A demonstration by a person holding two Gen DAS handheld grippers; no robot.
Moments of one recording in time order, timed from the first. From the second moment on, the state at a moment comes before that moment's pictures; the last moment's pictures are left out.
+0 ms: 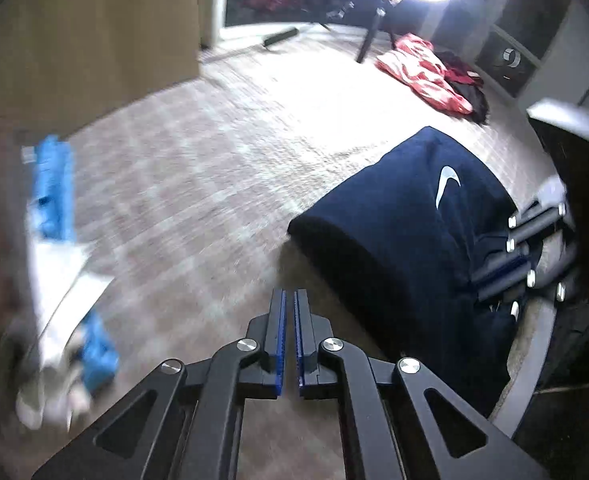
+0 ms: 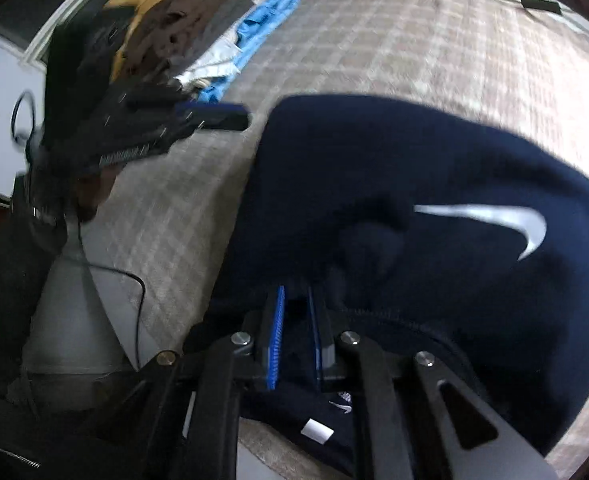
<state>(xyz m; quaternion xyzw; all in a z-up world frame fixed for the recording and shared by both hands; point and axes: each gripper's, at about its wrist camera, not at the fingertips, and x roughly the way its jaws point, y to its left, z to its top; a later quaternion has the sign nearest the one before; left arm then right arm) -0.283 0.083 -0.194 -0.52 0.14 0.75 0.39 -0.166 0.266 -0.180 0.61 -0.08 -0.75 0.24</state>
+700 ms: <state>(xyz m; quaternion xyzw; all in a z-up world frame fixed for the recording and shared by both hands) -0.330 0.100 -0.225 -0.52 0.05 0.74 0.41 -0.169 0.255 -0.202 0.62 -0.09 -0.74 0.25</state>
